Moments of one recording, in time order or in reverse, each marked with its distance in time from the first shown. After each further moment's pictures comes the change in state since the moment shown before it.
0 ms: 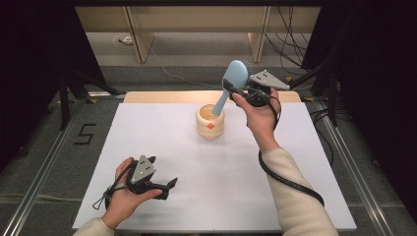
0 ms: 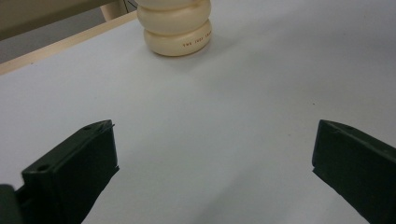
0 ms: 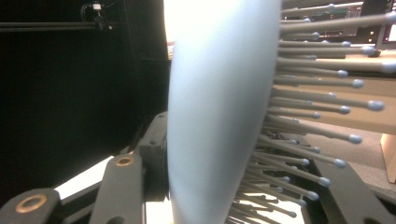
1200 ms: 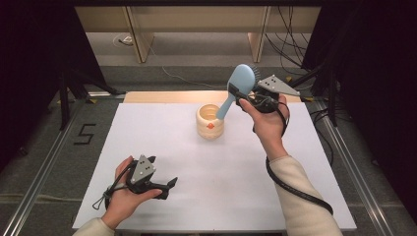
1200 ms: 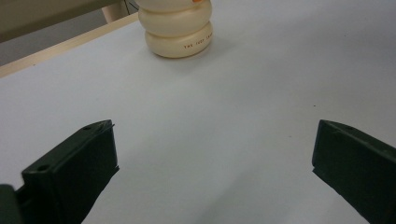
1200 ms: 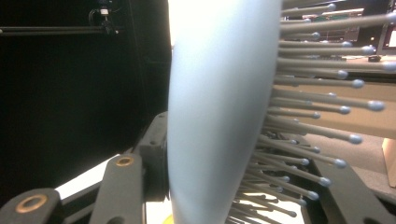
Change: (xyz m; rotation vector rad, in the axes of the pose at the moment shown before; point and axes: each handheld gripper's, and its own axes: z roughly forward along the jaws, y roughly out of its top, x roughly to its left) left arm 0.000 0.000 0.000 -0.007 0.004 -0.001; right arm 0.001 0.001 -0.028 -0.018 0.015 -0.011
